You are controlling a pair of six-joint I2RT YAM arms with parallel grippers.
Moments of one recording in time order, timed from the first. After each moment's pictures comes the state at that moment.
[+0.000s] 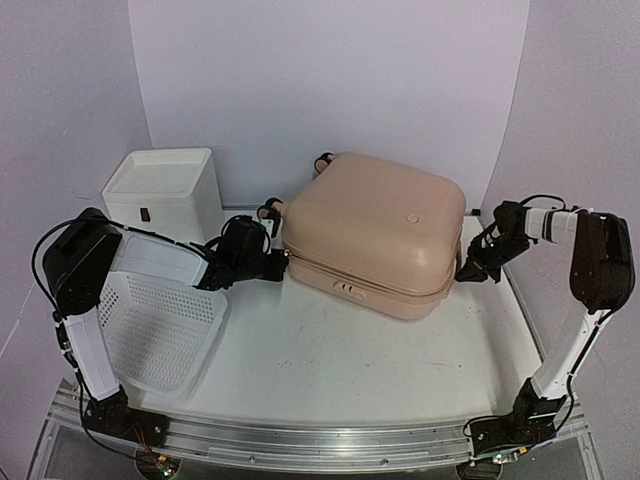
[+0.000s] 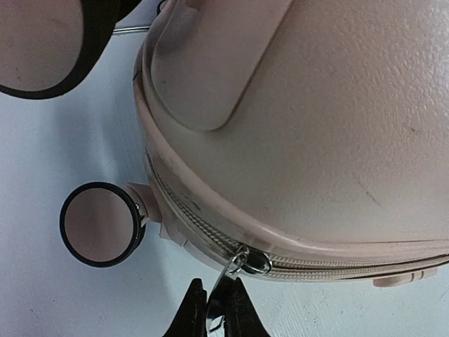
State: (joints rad) left arm -0.74 1.84 1.05 0.22 -0.12 -0.40; right arm -0.07 1.80 1.21 -0.75 -0.50 0.39
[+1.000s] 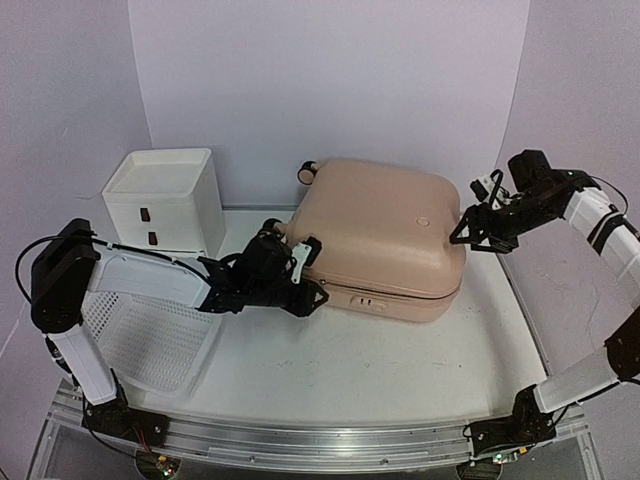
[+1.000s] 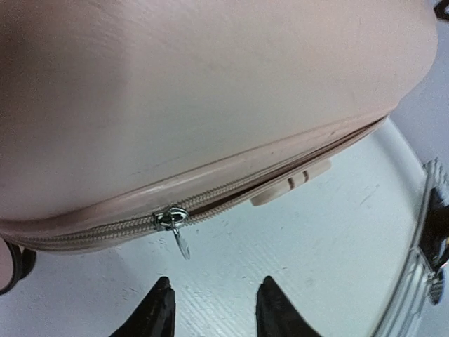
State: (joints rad) left arm -0.97 1.74 1.04 0.10 0.01 -0.38; right arm 0.14 1.34 1.36 -1.04 -0.41 0.18
